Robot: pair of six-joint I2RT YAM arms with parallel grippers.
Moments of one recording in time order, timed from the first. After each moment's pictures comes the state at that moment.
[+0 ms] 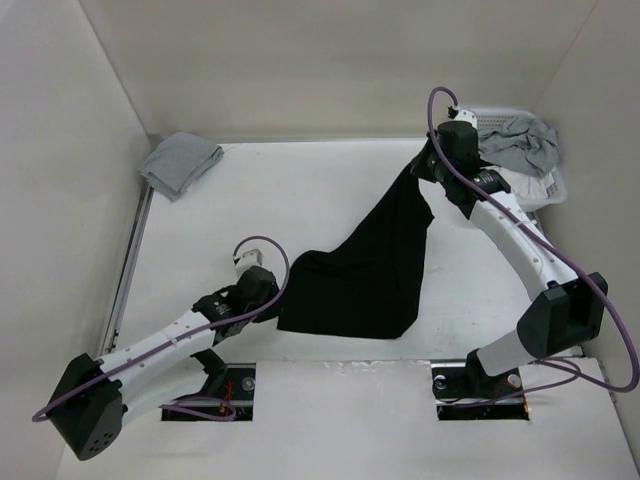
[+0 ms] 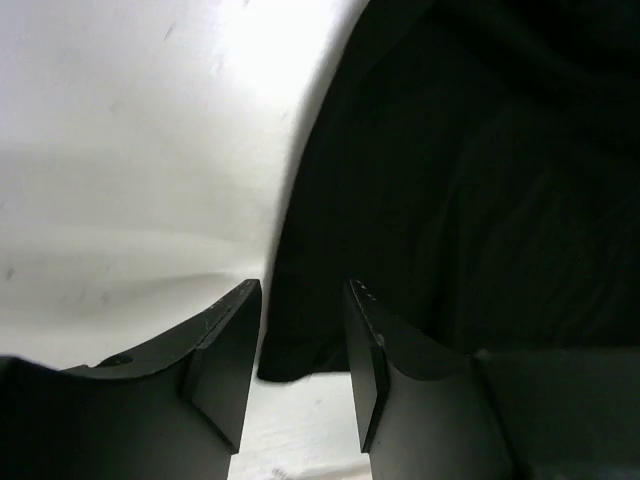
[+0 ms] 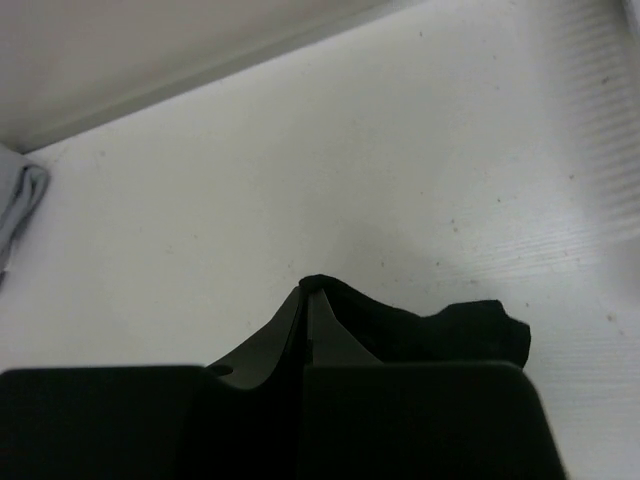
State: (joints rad) left arm -0.70 0.90 0.38 -0.35 -0.21 -0.93; right arm 0.32 1.50 1.41 -0.37 0.20 0.52
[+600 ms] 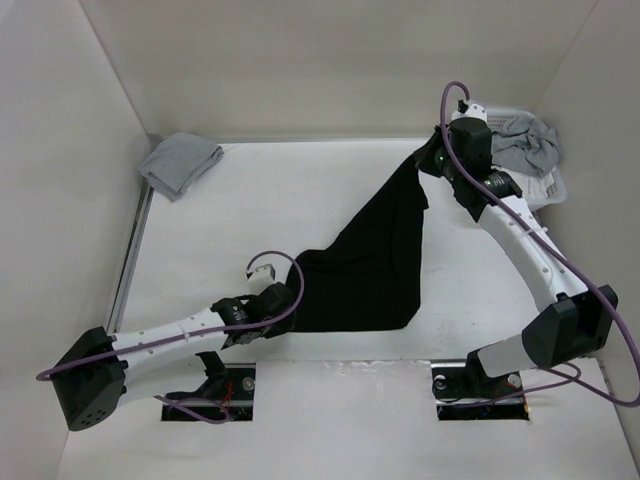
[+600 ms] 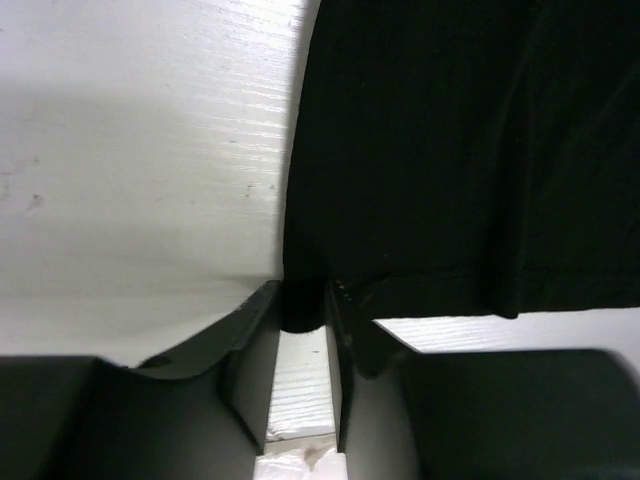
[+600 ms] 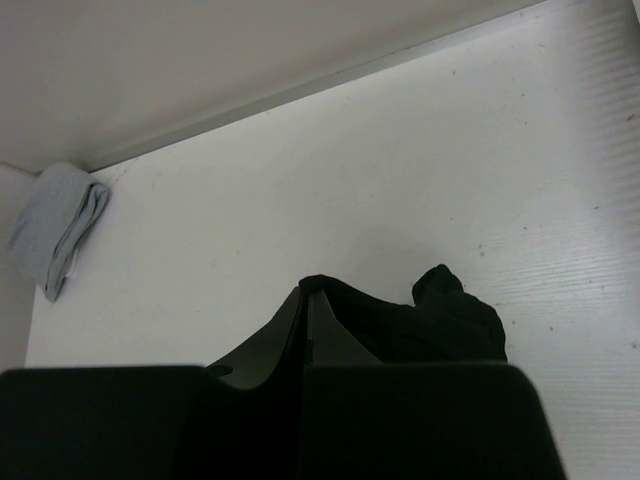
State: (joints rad) left arm -0.96 0.99 0.40 -0.48 -0.30 -1.14; right arm 0.30 1.45 1.41 -0.33 0.14 0.54
